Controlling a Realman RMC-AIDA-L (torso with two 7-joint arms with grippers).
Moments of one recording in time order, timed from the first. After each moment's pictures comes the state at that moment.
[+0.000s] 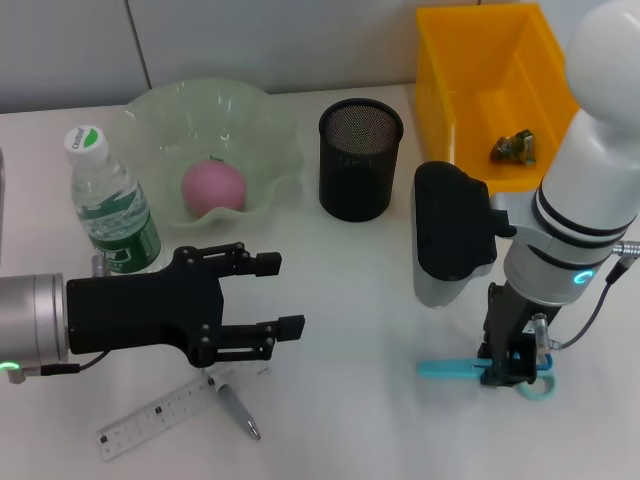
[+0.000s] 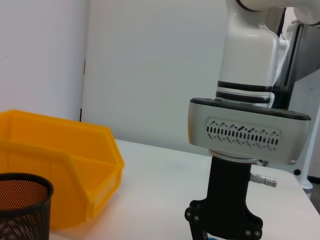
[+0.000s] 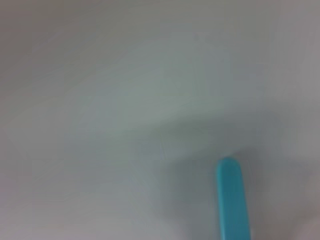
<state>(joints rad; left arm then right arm) -0.45 -2.06 1.14 0.72 1.67 1.57 -1.28 0.72 2.09 -1.64 -1.15 -2.69 -1.64 2.19</state>
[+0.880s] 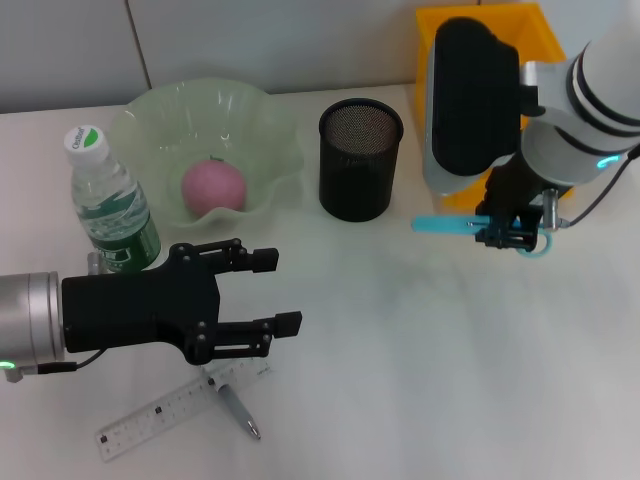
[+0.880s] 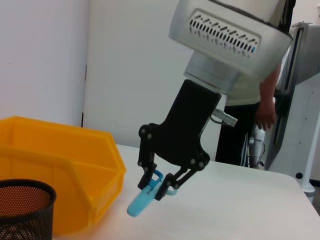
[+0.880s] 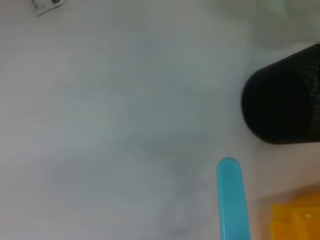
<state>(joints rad) -0.45 -2.06 1.12 0.72 1.67 1.58 -1.27 0.71 2.08 -1.54 -1.49 -2.86 -1.67 2.20</state>
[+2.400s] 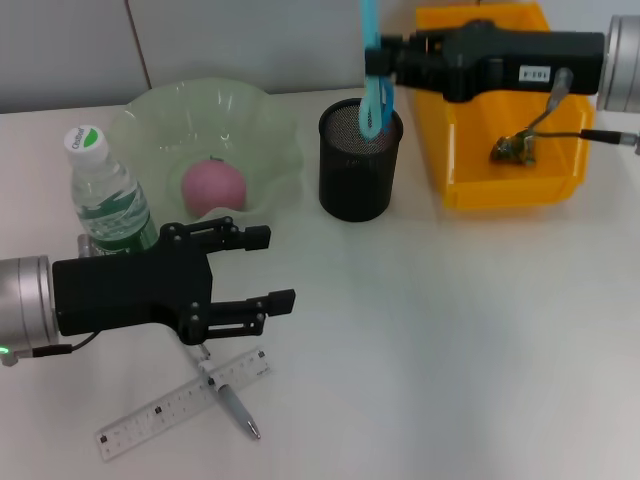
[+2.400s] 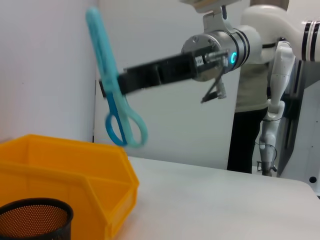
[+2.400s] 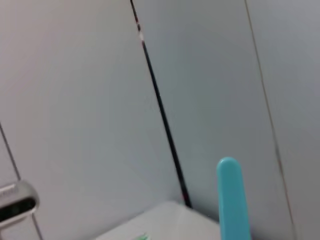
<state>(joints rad) -0.46 -2.06 1.08 0.72 1.66 1.59 -1.24 0.59 2.07 -0.83 -1.01 -1.76 -1.49 1.81</state>
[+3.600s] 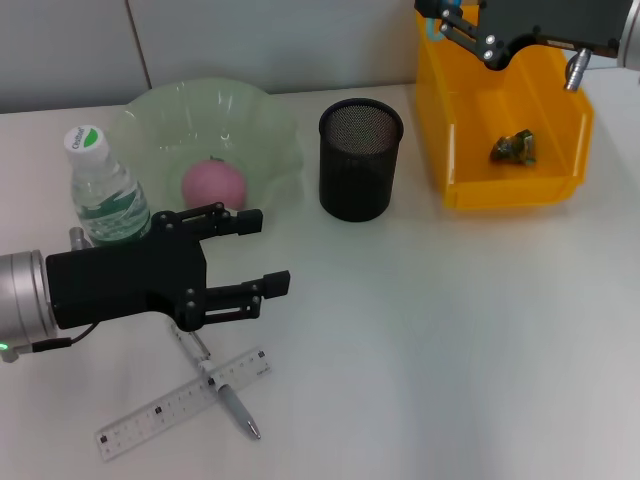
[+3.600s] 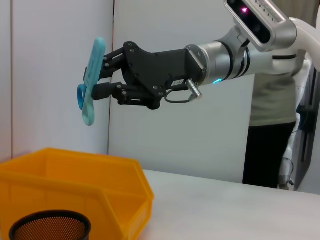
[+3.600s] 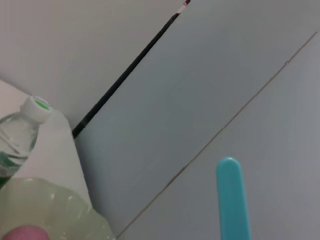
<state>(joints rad) -0.45 -2.07 1.05 0.70 1.63 1.57 -1.20 0.54 2.09 -0.86 -1.11 -1.77 -1.25 0.89</state>
